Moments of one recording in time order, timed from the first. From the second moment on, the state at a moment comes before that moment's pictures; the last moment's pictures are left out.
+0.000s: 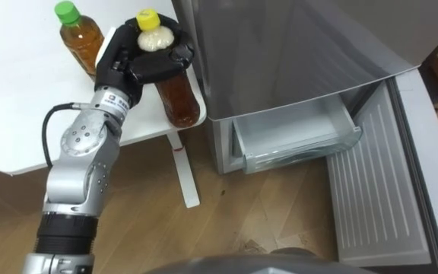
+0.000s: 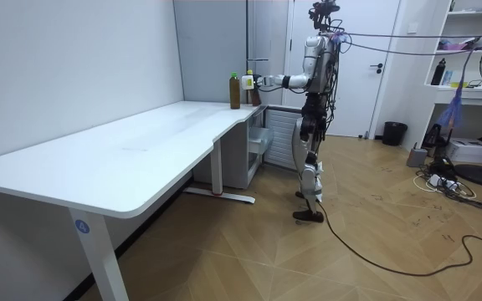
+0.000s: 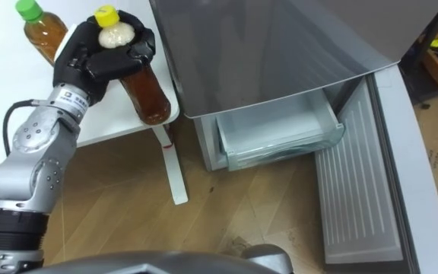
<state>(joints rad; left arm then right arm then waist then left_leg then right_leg) -0.04 0.23 -0.01 -0.05 -0.32 0.17 -0.10 0.11 -0.26 -0.09 1.30 -0.13 0.18 0.13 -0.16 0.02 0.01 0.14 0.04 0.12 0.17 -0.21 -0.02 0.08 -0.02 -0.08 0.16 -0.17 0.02</state>
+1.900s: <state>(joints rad) 0.13 0.22 -0.07 -0.17 -0.32 0.19 -0.11 0.04 -0.26 0.06 1.25 -0.11 0.14 0.08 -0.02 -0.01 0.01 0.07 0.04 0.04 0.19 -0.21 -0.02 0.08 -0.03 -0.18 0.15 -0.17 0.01</state>
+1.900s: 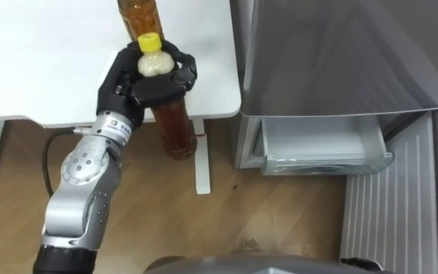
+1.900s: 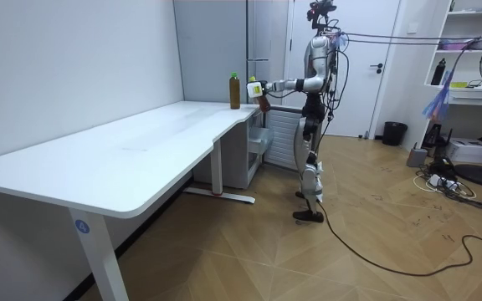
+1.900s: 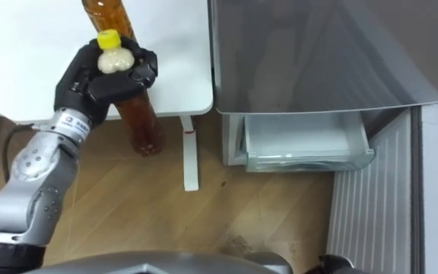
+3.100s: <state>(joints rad) 0.16 0.22 -0.17 -0.07 -0.32 0.17 -0.20 0.01 -0.20 0.22 0.78 -0.11 0.05 0.29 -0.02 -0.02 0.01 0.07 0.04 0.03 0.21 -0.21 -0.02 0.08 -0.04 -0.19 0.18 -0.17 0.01</state>
